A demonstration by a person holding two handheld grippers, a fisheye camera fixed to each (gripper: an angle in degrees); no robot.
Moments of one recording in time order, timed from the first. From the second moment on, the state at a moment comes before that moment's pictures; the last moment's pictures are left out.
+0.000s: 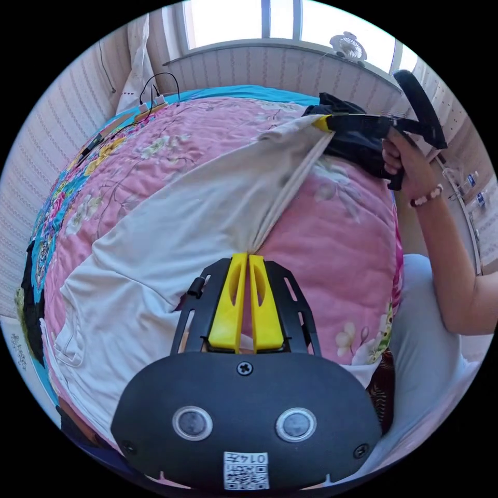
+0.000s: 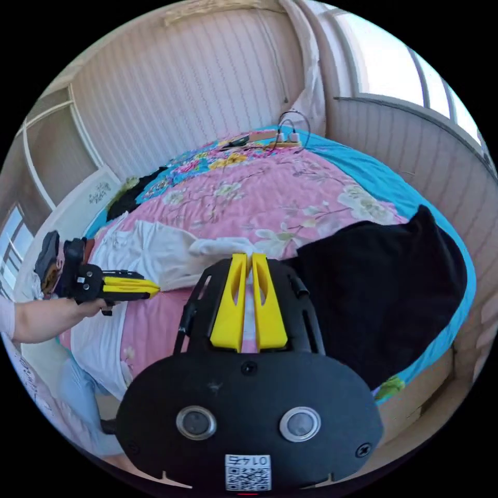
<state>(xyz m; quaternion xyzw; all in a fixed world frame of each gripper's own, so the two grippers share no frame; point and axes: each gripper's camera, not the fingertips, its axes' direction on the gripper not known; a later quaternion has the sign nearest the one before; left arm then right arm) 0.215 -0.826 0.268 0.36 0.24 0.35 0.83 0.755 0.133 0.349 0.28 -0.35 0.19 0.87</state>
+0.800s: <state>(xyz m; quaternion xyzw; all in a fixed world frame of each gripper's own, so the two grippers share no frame) 0.327 -0.812 0.188 0.35 0.23 0.49 0.76 0.840 0.186 0.367 0.22 -0.43 0.26 0.84</state>
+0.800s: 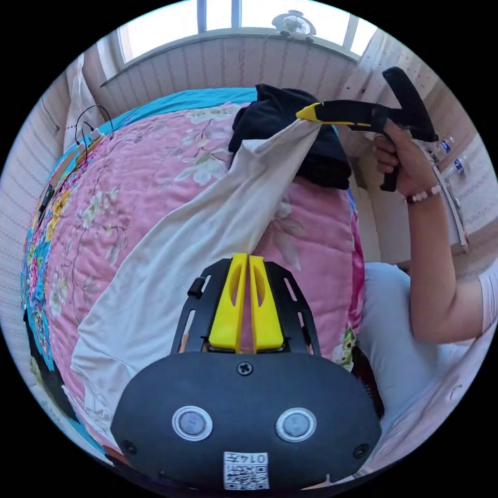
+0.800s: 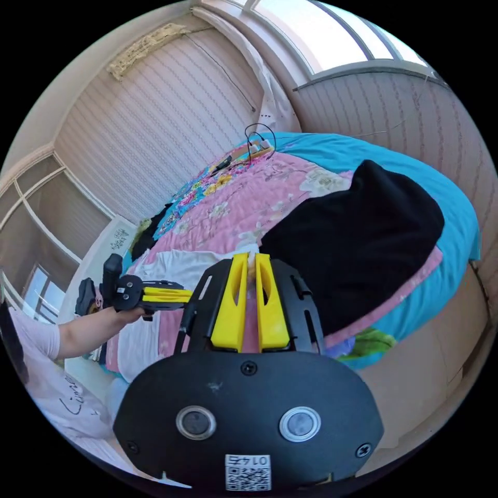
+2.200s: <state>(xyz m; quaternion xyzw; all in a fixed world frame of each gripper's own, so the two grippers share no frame) -0.142 -0.706 0.271 0.36 0.22 0.14 0.89 0.664 0.043 0.330 0.35 -0.35 0.18 0.85</state>
